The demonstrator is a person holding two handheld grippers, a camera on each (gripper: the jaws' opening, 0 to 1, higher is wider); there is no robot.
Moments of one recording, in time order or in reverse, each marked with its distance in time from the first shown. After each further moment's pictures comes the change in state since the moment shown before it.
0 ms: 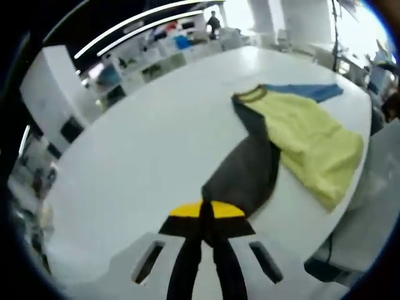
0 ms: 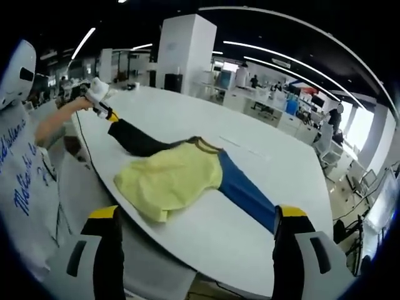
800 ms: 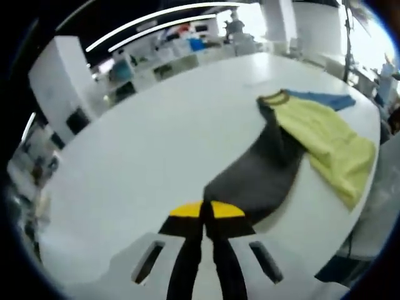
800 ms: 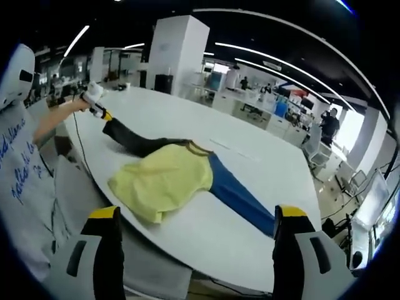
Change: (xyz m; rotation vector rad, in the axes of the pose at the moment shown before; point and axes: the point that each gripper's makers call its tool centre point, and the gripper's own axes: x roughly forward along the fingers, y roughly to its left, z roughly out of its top) left arm 0.012 0.057 -0.017 -0.078 -0.037 0.029; right arm -0.013 -0.001 0.010 -0.006 0.012 -0.105
